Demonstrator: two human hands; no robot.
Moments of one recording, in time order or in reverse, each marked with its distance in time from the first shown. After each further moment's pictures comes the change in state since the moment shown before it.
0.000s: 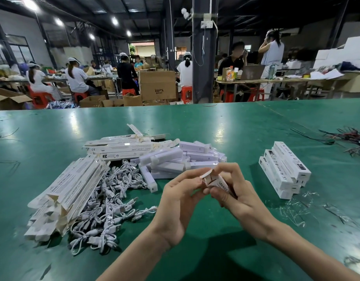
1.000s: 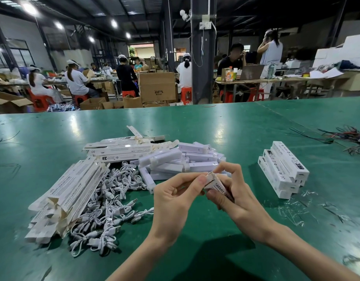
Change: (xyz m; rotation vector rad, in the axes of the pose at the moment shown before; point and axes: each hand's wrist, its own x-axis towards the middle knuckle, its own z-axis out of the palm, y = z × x) left_hand -0.007 -0.005 0.002 0.449 0.087 0.482; right_hand -0.002 0.001 0.000 0.026 -0.017 -0.016
